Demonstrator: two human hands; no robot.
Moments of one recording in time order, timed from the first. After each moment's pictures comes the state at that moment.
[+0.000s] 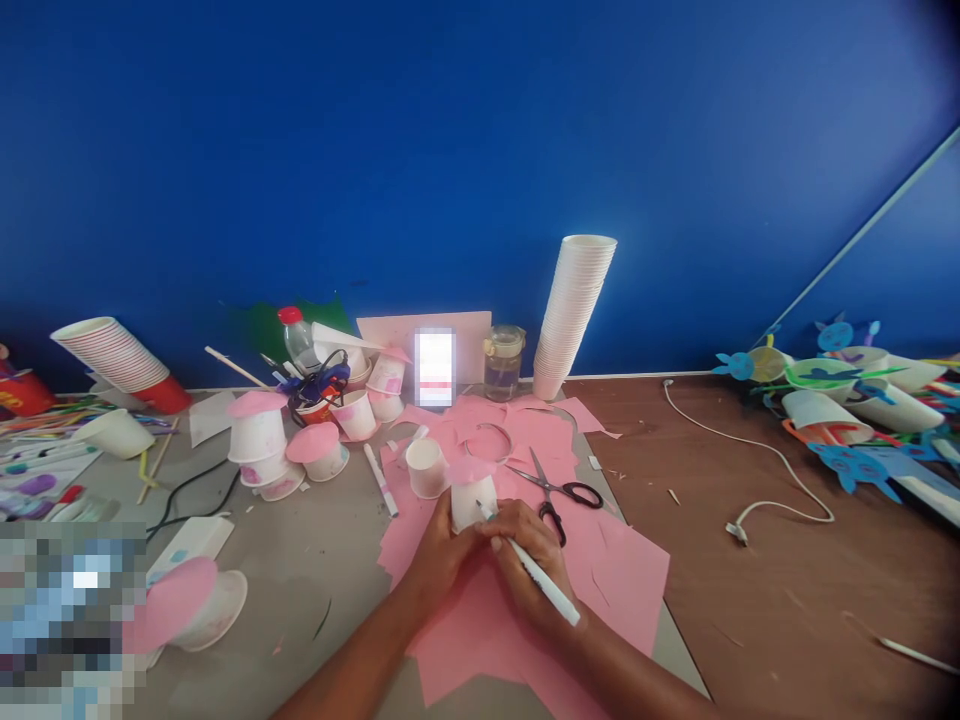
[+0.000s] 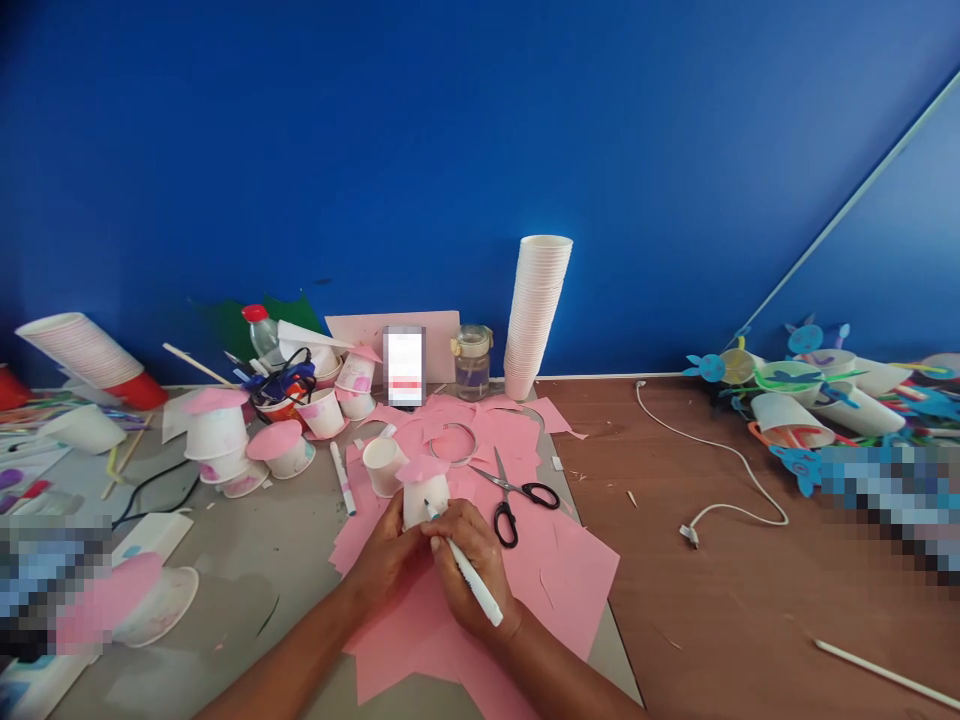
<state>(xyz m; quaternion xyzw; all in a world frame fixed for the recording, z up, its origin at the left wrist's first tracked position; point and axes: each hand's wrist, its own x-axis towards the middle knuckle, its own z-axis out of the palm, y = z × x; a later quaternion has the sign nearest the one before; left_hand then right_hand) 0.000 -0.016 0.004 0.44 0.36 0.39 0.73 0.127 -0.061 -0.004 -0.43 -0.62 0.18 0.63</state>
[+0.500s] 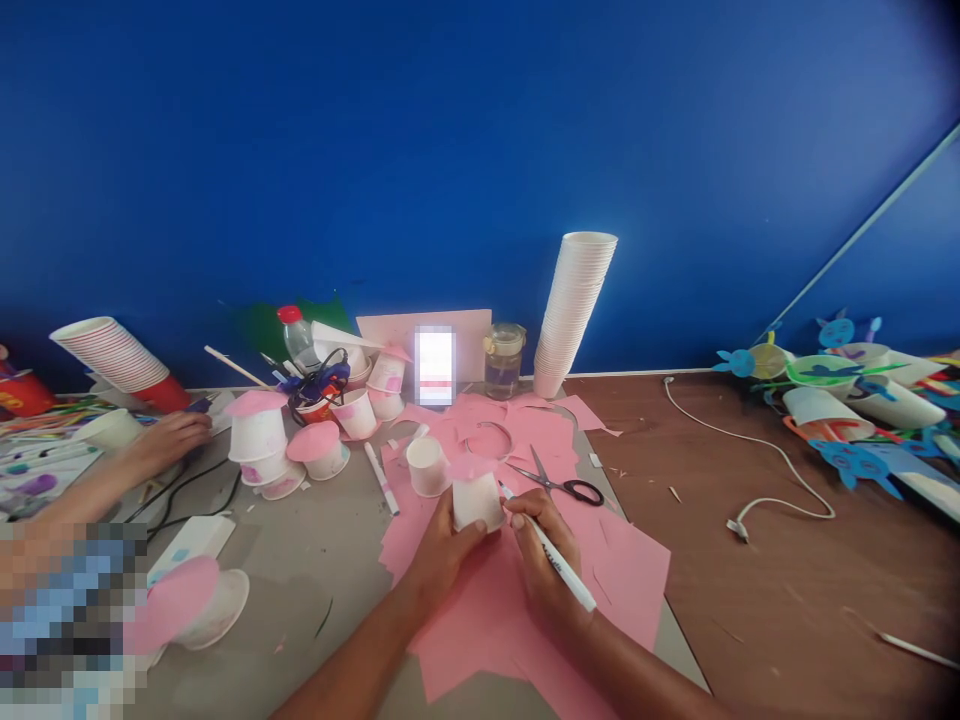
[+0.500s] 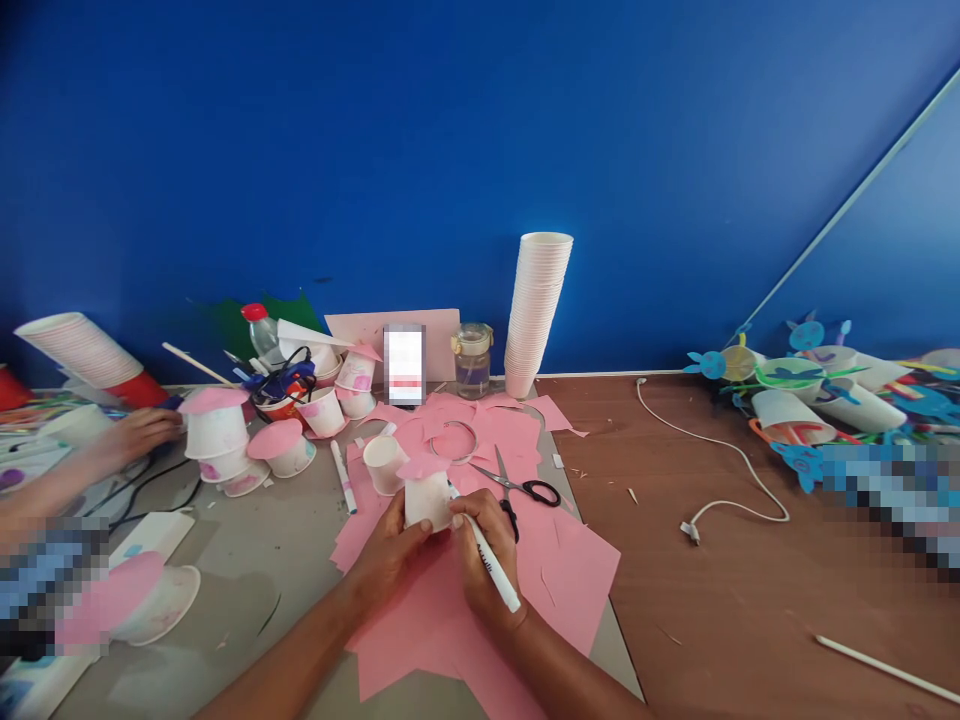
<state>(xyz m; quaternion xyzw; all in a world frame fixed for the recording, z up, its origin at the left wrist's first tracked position) -0.005 -0.014 -0.007 0.43 0.36 0.38 0.73 0.127 -0.061 -0.017 -0.49 -0.51 0.17 0.68</state>
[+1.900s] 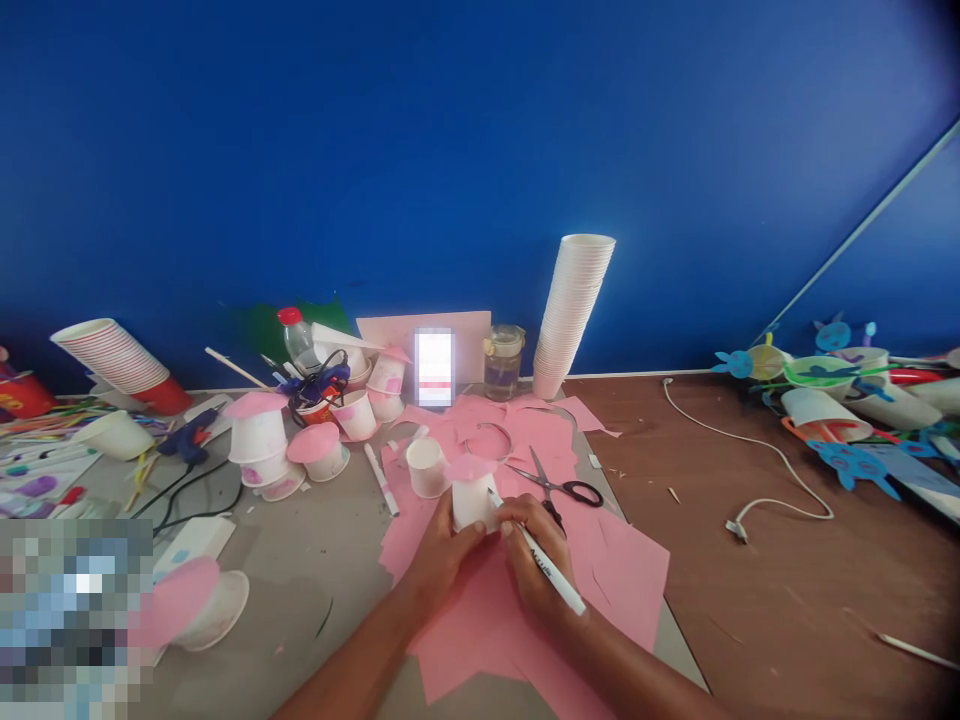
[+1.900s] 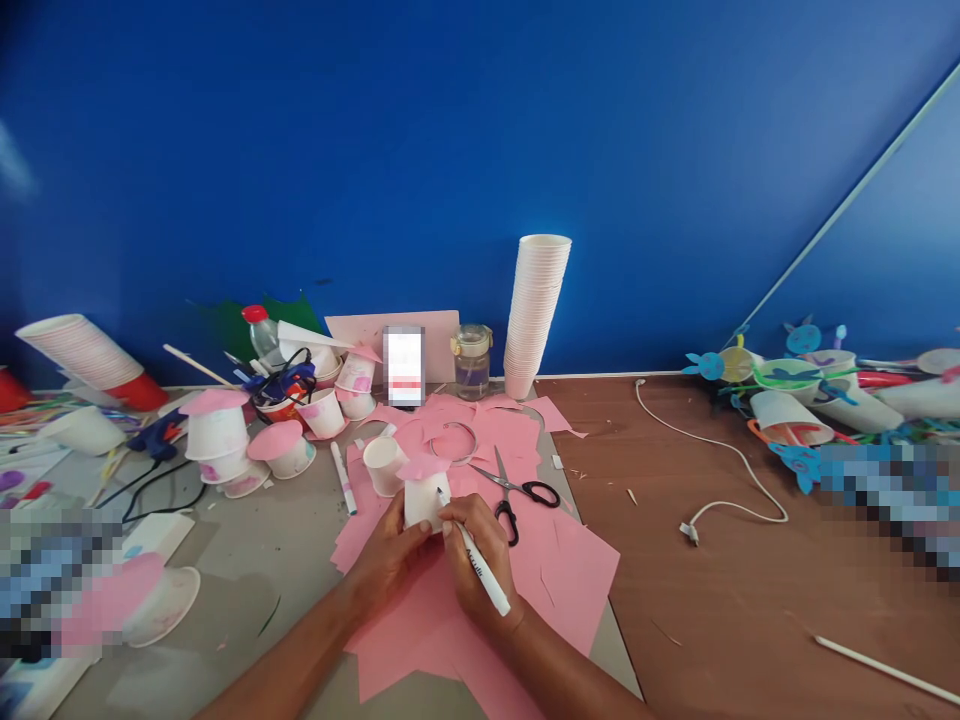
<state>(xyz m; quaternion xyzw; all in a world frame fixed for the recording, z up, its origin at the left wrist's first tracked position) -0.005 -0.014 -0.008 0.43 0.34 0.38 0.75 0.128 -0.059 -0.012 -0.46 -0.57 0.16 0.66</state>
